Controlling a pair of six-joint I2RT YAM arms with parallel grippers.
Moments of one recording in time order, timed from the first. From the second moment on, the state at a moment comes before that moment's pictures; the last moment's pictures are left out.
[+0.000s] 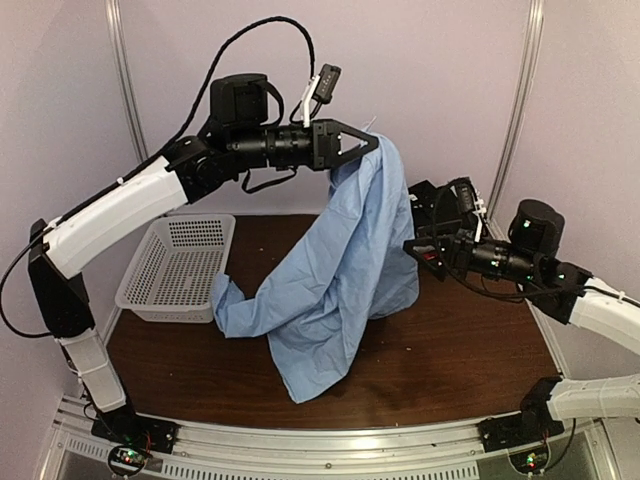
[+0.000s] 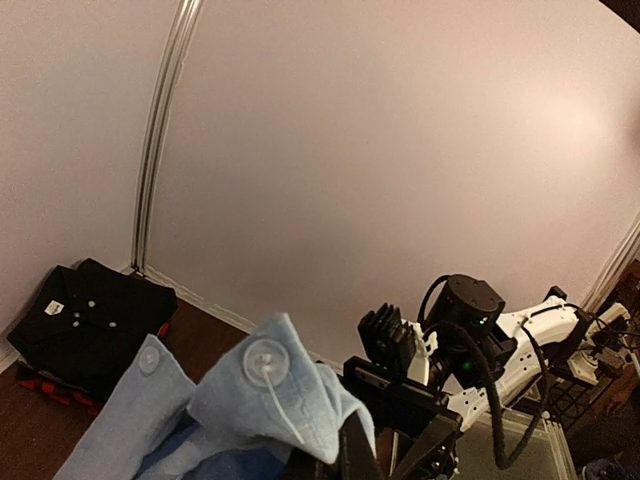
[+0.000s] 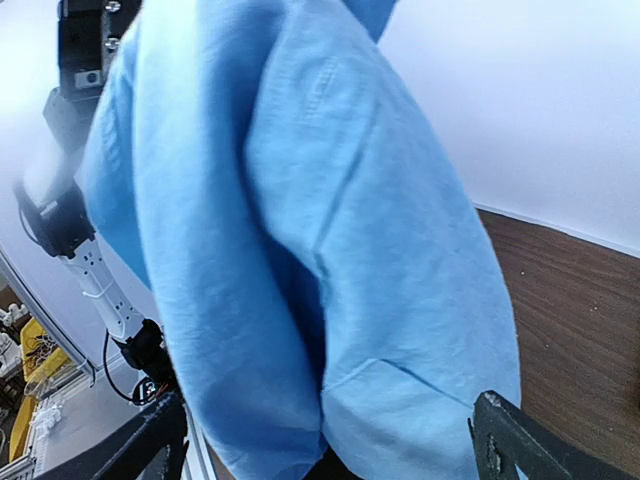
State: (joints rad) left arm -0.89 1.75 1.92 -0.20 0.50 -0.33; right arm 0.58 0.96 0.74 0.14 -0.51 0.34
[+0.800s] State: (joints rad) left arm -0.89 1.87 2.02 -0.04 0.41 -0.51; right arm 0.79 1.04 0.61 0.06 -0.18 0.31
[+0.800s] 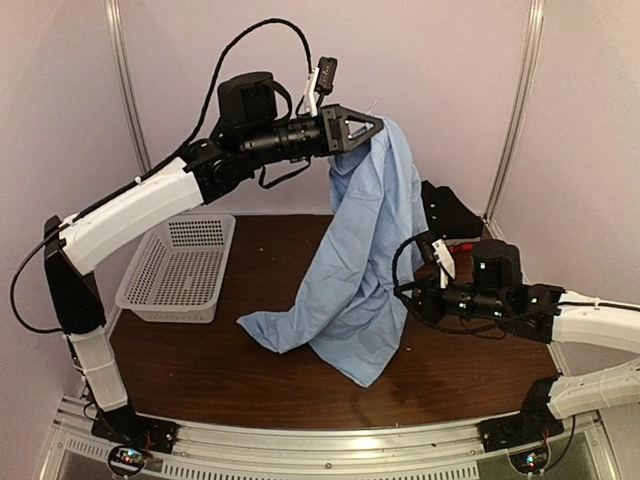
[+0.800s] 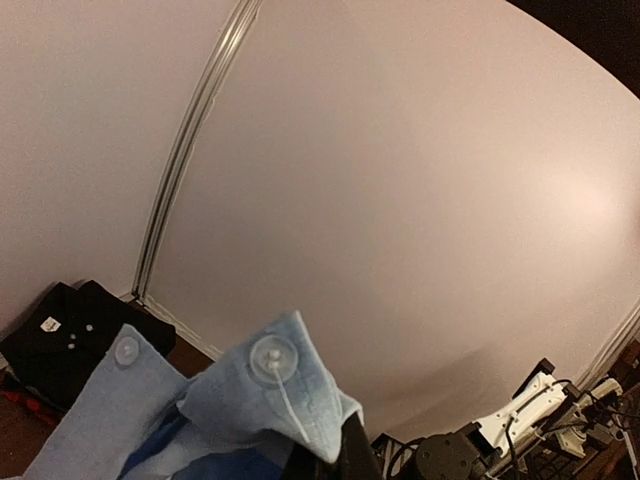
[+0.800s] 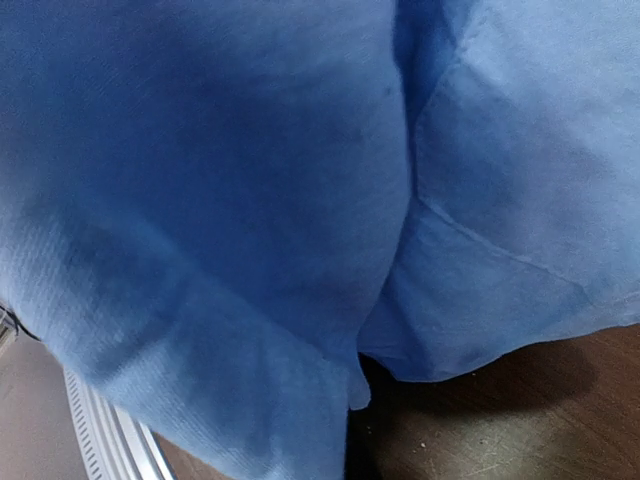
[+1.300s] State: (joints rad) left arm -0.83 1.43 1.58 -0.30 -0.04 -0.31; right arm 0.78 0.92 1.19 -0.57 0.34 0.23
